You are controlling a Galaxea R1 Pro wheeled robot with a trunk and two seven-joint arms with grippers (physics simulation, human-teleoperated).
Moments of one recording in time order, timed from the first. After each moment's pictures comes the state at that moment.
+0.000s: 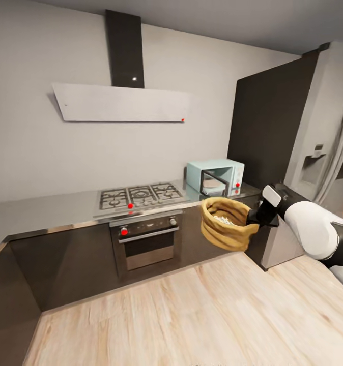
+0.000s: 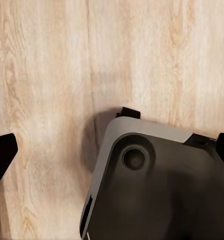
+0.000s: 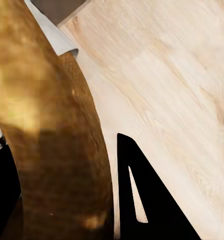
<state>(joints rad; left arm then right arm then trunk) -0.04 0.05 0.29 -0.22 0.00 -0.03 0.01 -1.45 -0.18 -0.30 -0.09 -0.01 1.02 -0.26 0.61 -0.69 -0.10</state>
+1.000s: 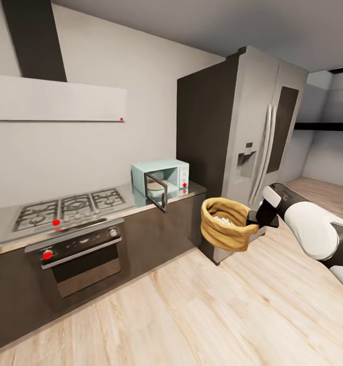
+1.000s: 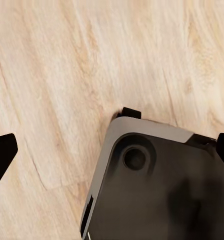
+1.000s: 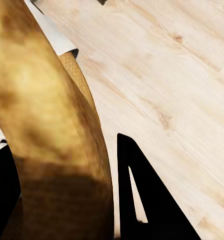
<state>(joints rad) -0.04 0.05 0.29 -0.22 0.00 -0.03 0.01 -1.44 -0.18 -0.30 -0.08 -0.01 1.02 -0.26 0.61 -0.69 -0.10</state>
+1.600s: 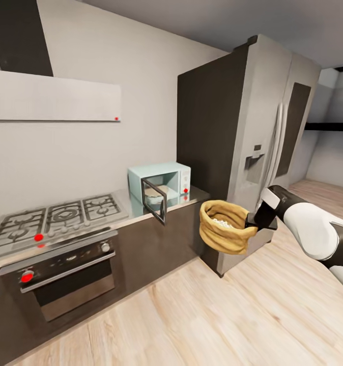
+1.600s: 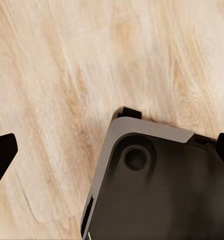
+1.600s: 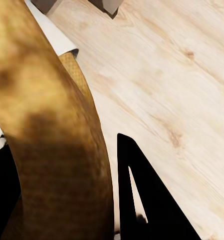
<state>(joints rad) -0.04 0.05 0.29 -0.22 0.00 -0.03 0.01 -1.44 -0.18 -0.30 -0.05 -0.02 1.02 -0.25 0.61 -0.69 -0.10</state>
